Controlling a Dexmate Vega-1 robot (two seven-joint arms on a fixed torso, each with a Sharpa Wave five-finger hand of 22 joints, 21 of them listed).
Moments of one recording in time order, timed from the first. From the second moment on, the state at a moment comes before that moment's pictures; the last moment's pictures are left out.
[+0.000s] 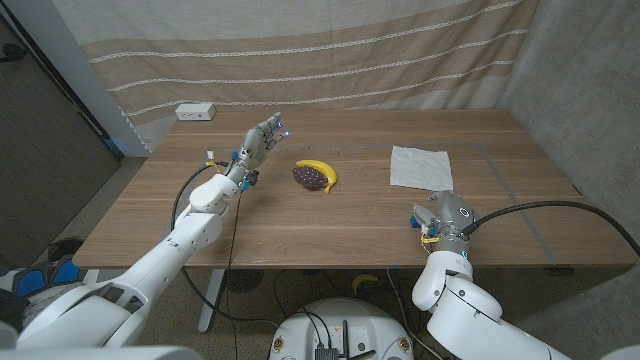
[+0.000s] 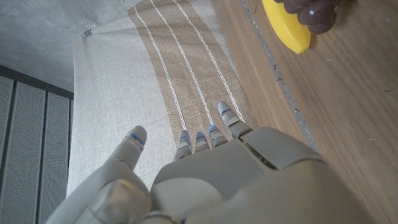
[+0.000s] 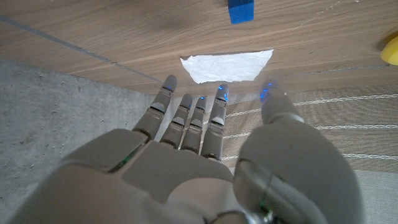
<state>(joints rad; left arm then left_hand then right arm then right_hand) 0.76 0.50 0.40 -1.17 -0.65 -0.46 -0.29 0.06 0.09 0.68 -0.01 0.20 -0.01 -0.07 0.18 0.17 -0.12 -0.05 0.19 0.17 -0.08 -0.02 0.18 0.17 0.04 0.06 0.37 0.18 -1.22 -0.65 -0.76 -2.43 -0.34 -1.38 -0.78 0.81 -0.03 0.42 -0.18 0.18 0.69 -0.04 0.30 0.19 0.44 -0.06 0.24 0.23 0.26 -0.04 0.37 0.37 0.39 0.06 0.46 0.18</state>
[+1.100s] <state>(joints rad) 0.73 0.50 0.40 -1.12 -0.66 -0.46 -0.33 0.05 0.09 0.68 -0.01 0.20 -0.01 -0.06 0.18 0.17 -0.12 -0.05 0.19 0.17 -0.08 -0.02 0.18 0.17 0.04 0.06 0.36 0.18 -1.20 -0.54 -0.82 -2.28 -0.65 -1.40 -0.52 0.85 -0.04 0.40 -0.17 0.19 0.74 -0.04 0.31 0.19 0.49 -0.07 0.26 0.23 0.29 -0.04 0.39 0.39 0.41 0.05 0.46 0.18</state>
